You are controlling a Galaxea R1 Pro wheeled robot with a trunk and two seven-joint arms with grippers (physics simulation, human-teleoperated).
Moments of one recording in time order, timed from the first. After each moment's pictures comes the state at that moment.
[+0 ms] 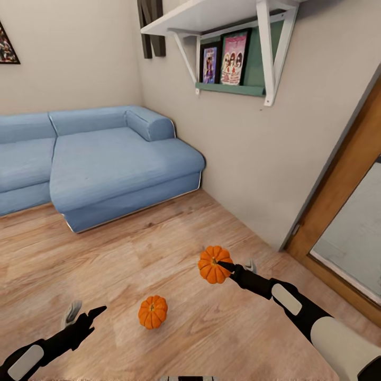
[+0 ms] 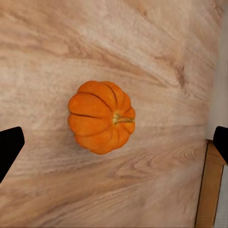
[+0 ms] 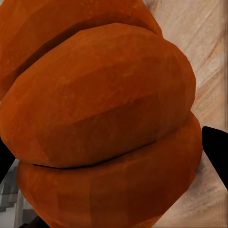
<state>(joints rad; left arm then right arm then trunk) -0.46 0.40 -0.19 -0.41 1.19 0.43 -0.55 -0.75 -0.22 0.57 -0.49 -1.26 0.44 0.65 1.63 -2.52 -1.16</state>
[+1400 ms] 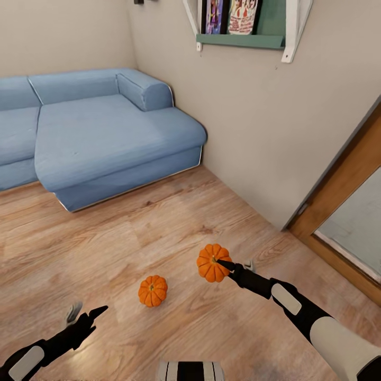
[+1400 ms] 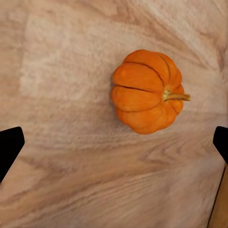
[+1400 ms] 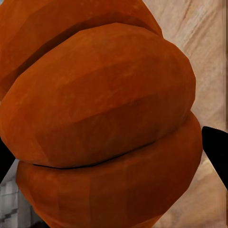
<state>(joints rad) -0.46 0.39 -0.21 -0.40 1.19 0.42 -0.59 -0.75 -0.22 0.57 -0.49 -1.27 0.44 0.70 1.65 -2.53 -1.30</state>
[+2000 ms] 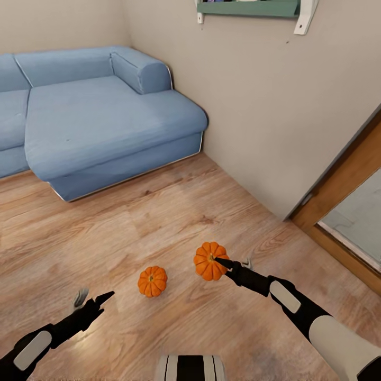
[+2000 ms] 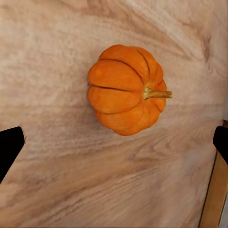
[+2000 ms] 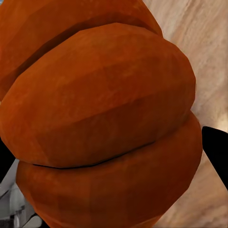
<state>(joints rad) -0.46 0.40 -0.21 -0.54 1.19 0.42 -0.59 -0.75 -0.21 0.56 -0.53 -1.28 0.49 0.70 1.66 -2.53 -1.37</state>
